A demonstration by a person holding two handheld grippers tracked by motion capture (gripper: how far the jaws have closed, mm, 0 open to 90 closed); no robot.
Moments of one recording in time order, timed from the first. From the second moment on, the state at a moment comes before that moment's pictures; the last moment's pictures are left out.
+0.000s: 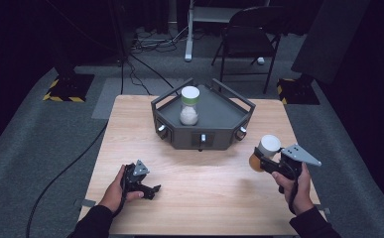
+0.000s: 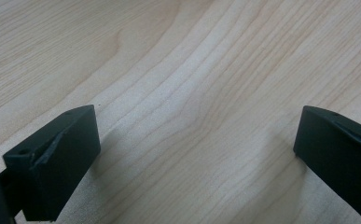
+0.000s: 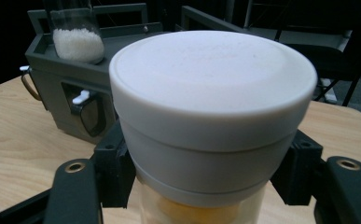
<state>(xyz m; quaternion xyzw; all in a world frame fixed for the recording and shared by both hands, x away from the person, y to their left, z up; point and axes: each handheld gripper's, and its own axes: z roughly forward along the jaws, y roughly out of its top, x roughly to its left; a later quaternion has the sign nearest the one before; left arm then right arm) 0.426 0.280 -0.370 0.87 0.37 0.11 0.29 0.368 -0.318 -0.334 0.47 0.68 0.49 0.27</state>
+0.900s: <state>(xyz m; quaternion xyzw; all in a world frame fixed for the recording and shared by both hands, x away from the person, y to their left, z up) 0.426 0.280 -0.370 0.87 0.37 0.11 0.29 0.434 -0.270 -0.280 0.45 0.67 0.50 0.31</state>
